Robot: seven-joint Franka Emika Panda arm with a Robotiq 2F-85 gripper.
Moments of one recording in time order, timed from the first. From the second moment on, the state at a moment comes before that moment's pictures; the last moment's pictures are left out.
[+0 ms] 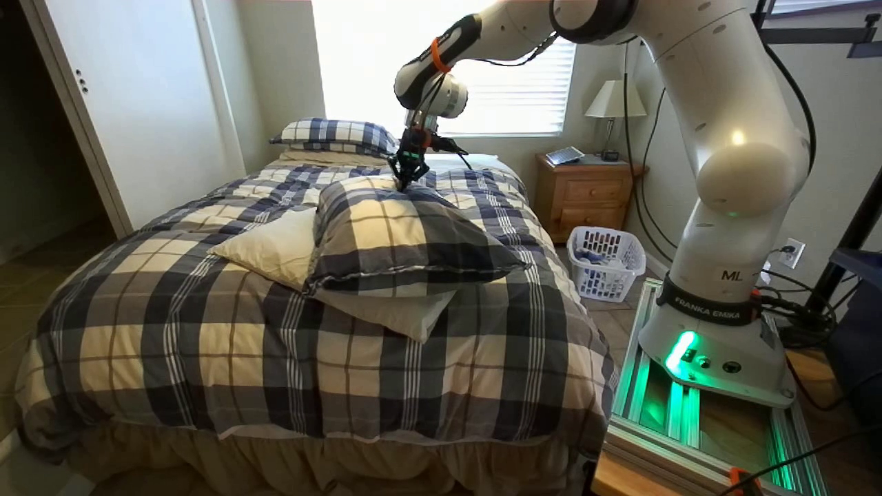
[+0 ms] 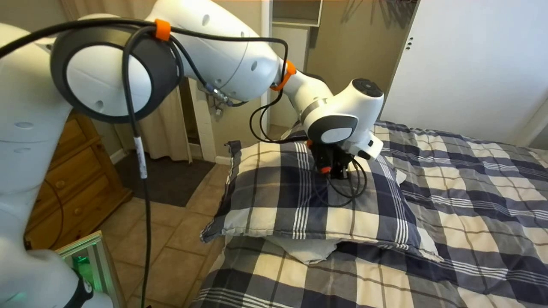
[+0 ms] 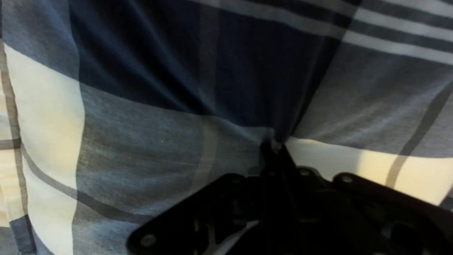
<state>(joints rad) -0.18 0.61 -0.06 -1.55 0.36 2.30 0.08</state>
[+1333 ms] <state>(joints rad) -0.09 0.37 -0.04 -1.54 0.11 2.07 -0.09</state>
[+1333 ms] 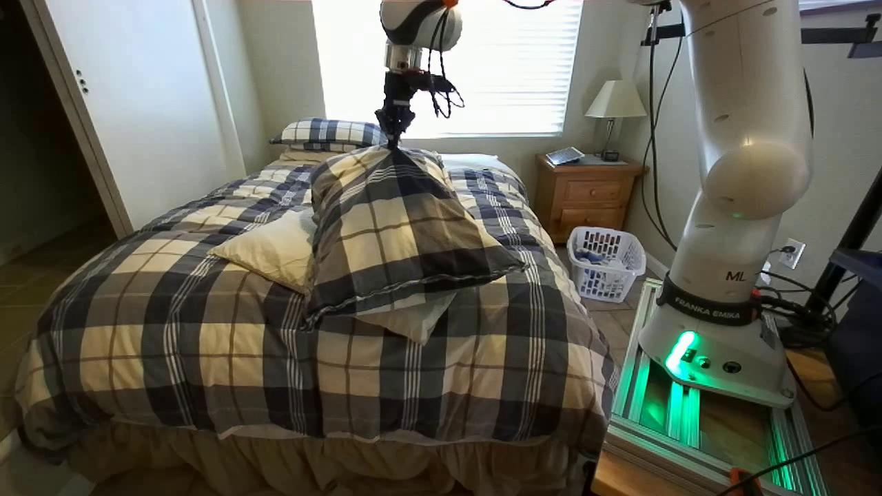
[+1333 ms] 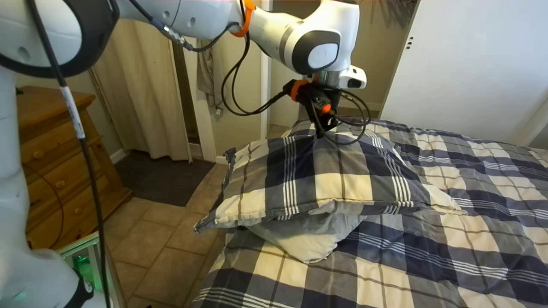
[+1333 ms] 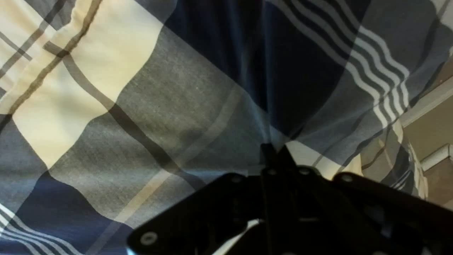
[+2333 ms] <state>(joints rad) -0.05 0.25 -0.01 -1.46 0.01 1.86 -0.34</state>
